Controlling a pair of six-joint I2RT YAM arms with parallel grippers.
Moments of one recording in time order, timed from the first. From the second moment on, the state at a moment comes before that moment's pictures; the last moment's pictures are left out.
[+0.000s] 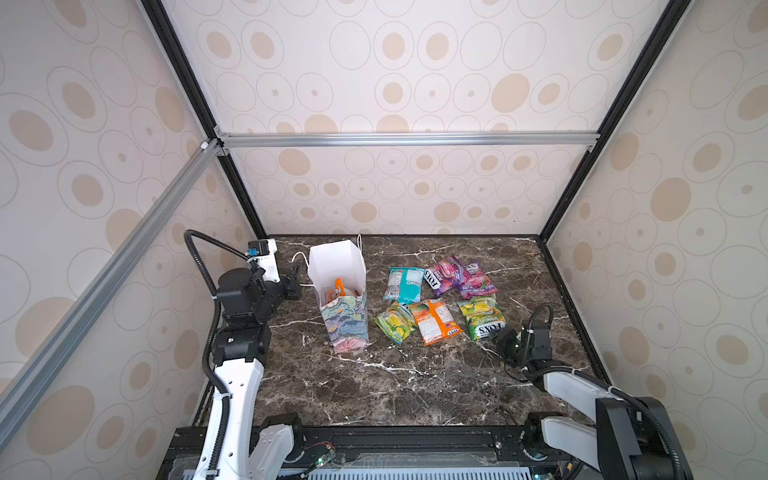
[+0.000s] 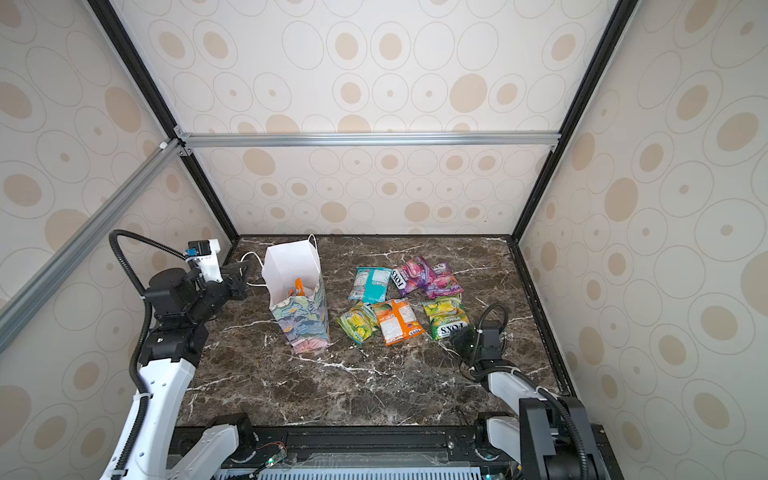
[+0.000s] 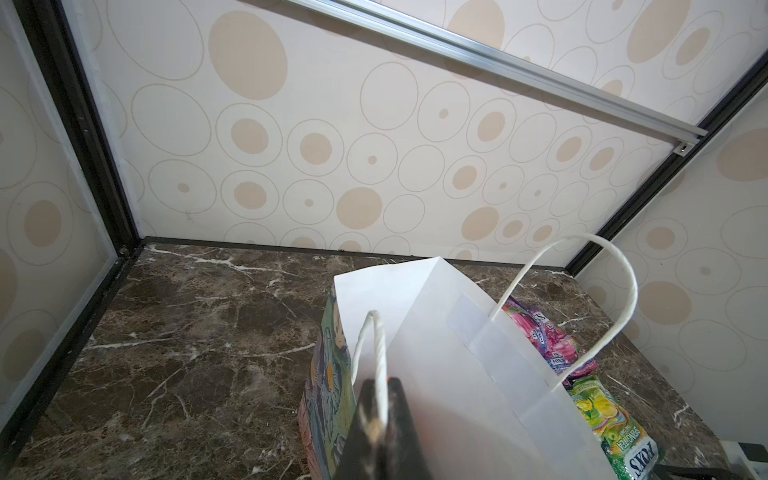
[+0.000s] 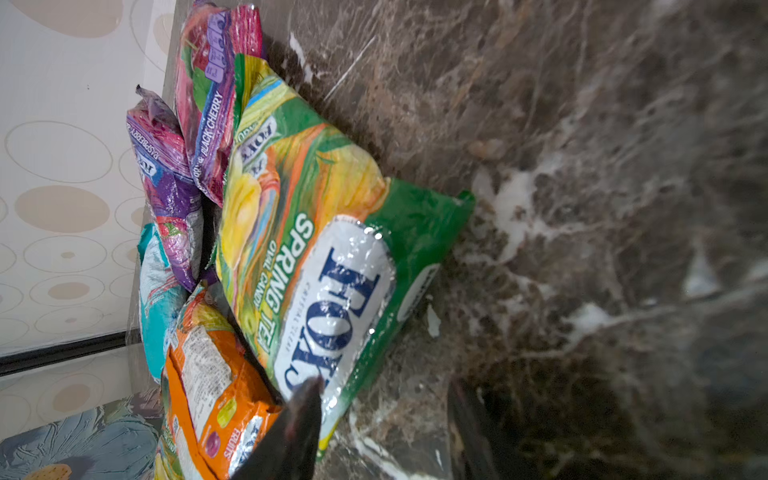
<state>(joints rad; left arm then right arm) 0.15 0.89 0.91 -0.22 0.42 -0.19 0.01 1.16 0.25 0.16 -0.16 0.98</state>
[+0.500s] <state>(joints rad) 0.15 0.89 0.91 -0.22 0.42 -0.19 0.01 1.24 0.25 0.27 -0.17 0.98</state>
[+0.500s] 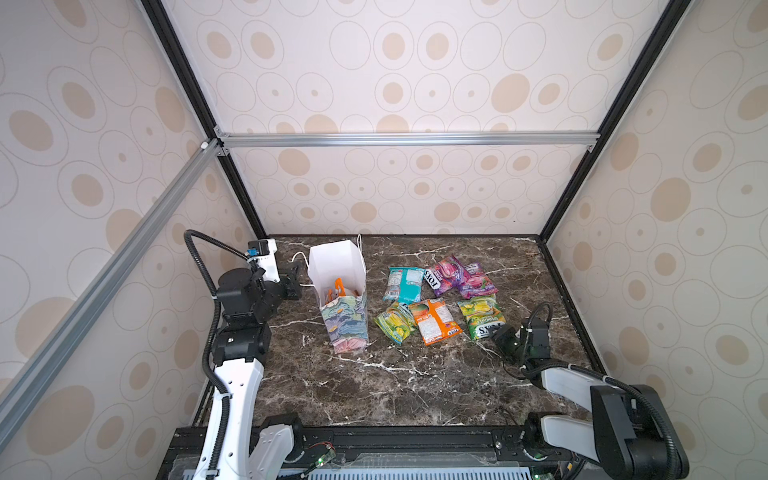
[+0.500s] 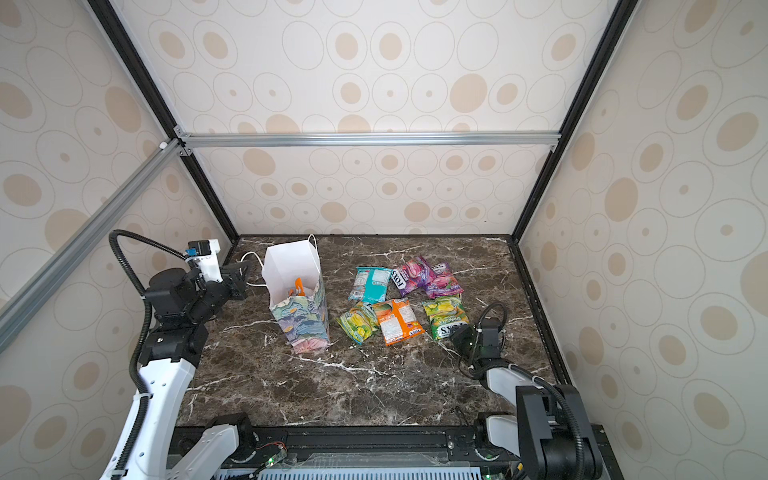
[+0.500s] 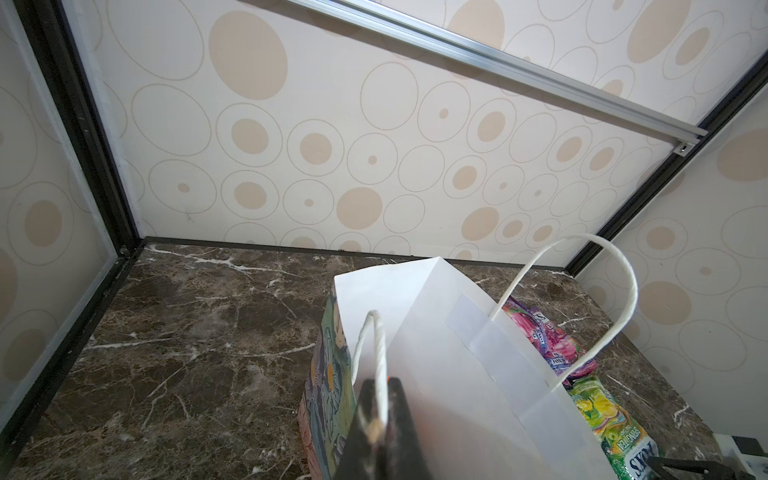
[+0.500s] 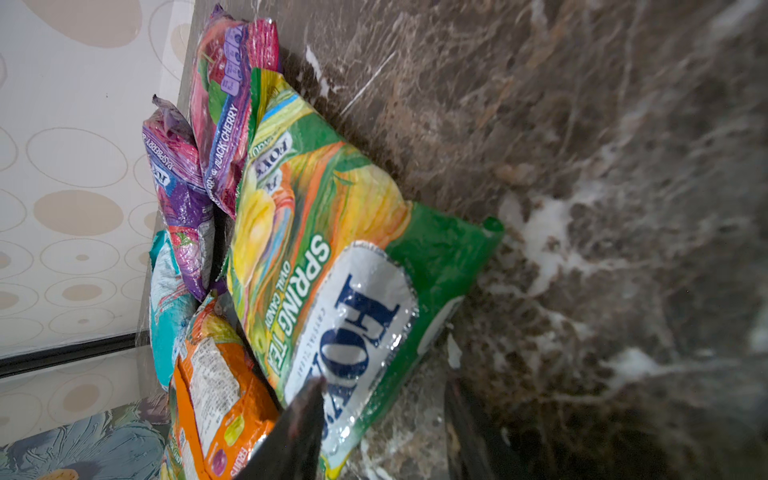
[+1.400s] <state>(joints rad) 0.15 0.89 0.91 -0.22 0.41 -0.19 0.01 1.22 0.25 0.31 -0.20 0.98</state>
